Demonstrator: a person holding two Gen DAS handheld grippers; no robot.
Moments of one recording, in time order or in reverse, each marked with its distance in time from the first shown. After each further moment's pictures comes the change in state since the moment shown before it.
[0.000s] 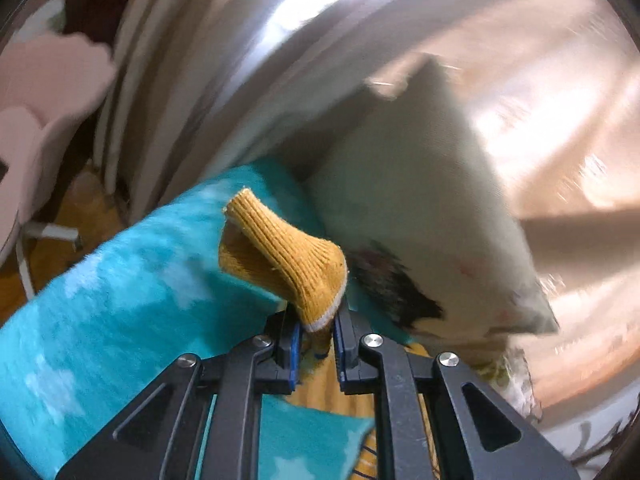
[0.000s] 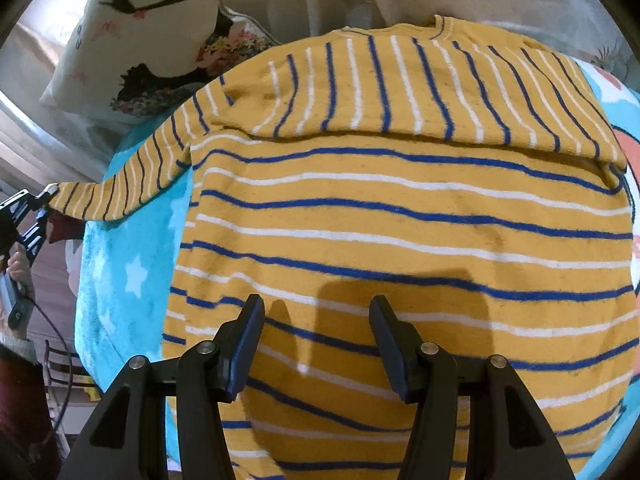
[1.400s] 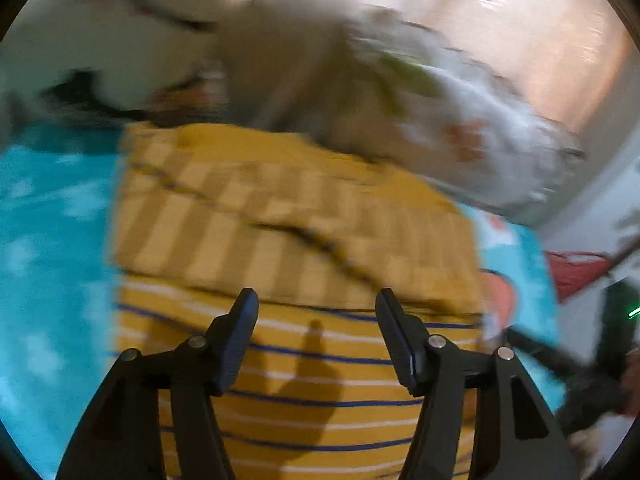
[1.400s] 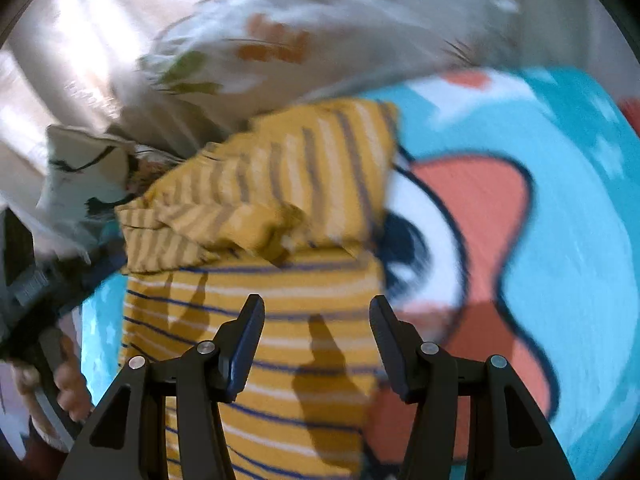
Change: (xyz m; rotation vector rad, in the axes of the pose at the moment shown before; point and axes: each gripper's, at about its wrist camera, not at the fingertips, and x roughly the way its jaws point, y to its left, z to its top) left arm 0.112 -0.238 -0.298 0.650 0.336 0.076; right arm -0.107 -0.170 0.040 0.061 -0.184 0.011
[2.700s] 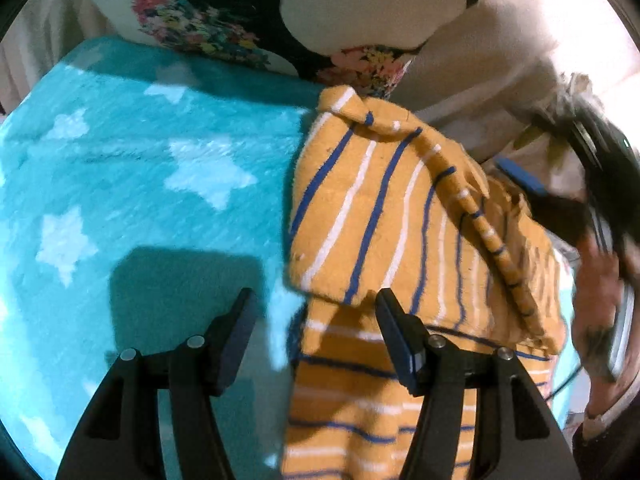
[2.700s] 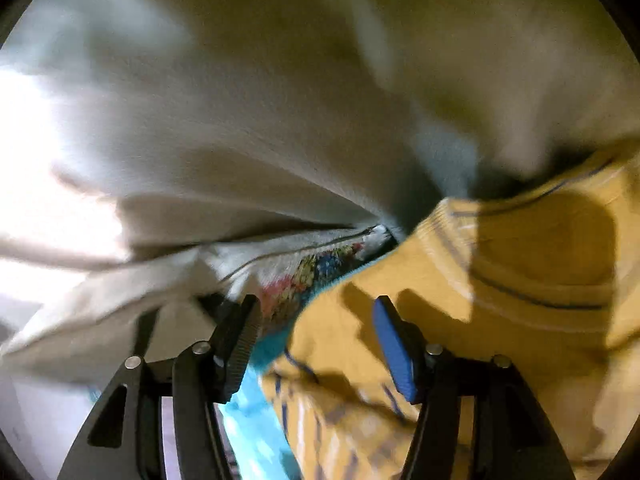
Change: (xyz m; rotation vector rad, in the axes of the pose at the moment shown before) left arm 0.033 0.156 0.033 -0.192 0.123 0.039; right arm 0.210 0.163 0.135 0.260 0.085 0.385
